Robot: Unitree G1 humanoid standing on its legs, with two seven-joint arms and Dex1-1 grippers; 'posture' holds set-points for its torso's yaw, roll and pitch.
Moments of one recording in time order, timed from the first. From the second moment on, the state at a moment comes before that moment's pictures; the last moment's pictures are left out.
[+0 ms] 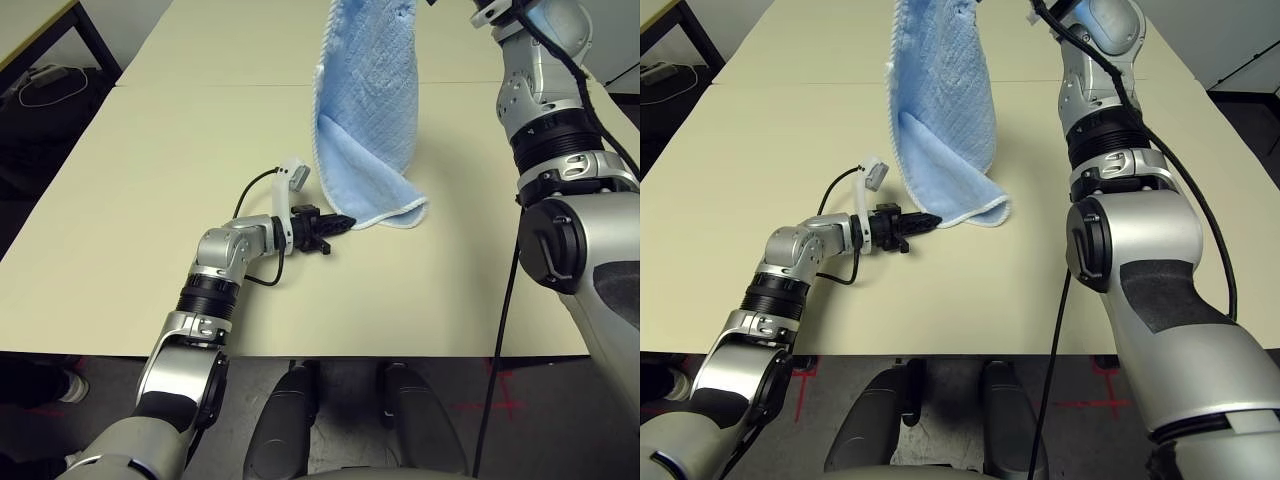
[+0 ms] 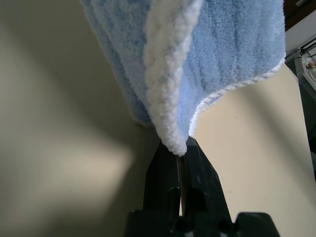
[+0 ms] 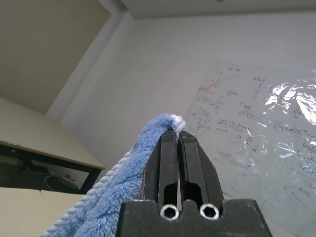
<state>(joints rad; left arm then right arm) -0.71 0.26 -0.04 0.42 -0.38 0.75 -0.90 -1.47 -0.31 -0.17 1.03 0.22 -0.65 0.79</state>
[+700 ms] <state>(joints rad) -0.89 0.66 0.02 0.43 -0.34 0.71 -0.97 -1.14 -0.53 -0.17 0.96 0.22 -0.53 0.87</state>
